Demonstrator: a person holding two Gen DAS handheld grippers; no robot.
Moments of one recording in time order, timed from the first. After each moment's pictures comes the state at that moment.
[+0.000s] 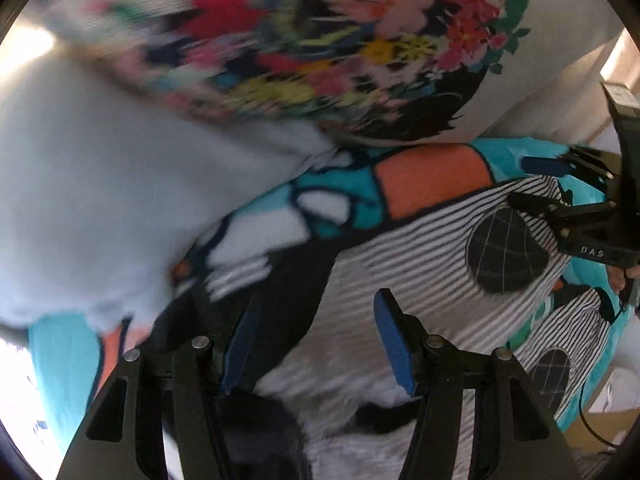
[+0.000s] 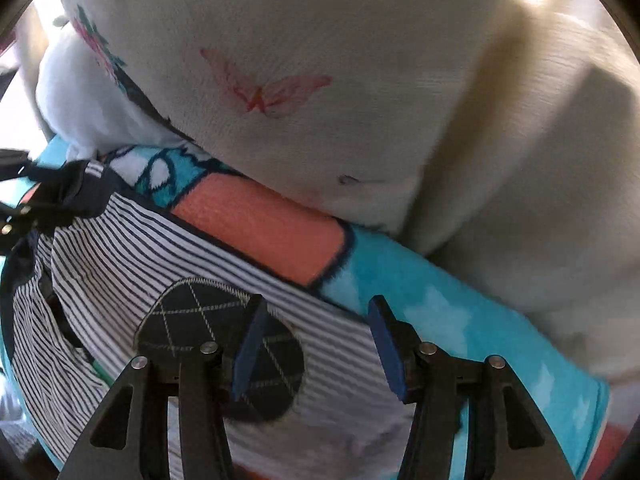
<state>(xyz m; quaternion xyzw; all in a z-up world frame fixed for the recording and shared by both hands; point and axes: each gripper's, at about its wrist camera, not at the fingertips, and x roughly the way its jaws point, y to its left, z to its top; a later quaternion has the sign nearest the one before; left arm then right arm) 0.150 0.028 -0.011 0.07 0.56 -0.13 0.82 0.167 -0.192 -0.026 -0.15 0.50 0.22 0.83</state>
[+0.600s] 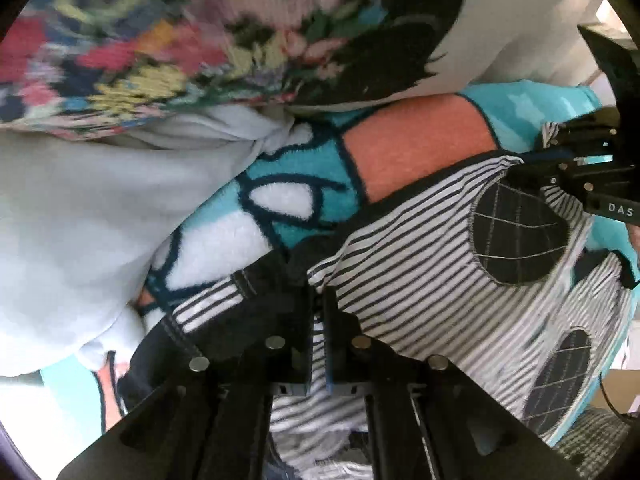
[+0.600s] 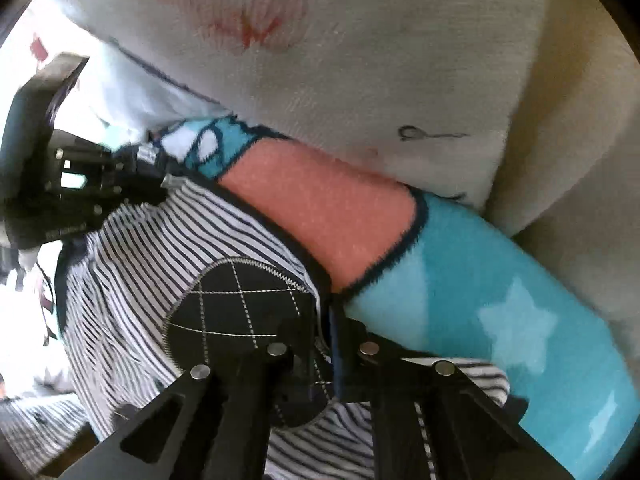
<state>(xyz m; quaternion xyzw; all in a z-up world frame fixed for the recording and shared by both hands) 0.166 -0.010 -0.028 0.13 0.59 -0.14 0.78 0.183 -0.212 -0.049 -0.06 0.56 0.33 0.75</state>
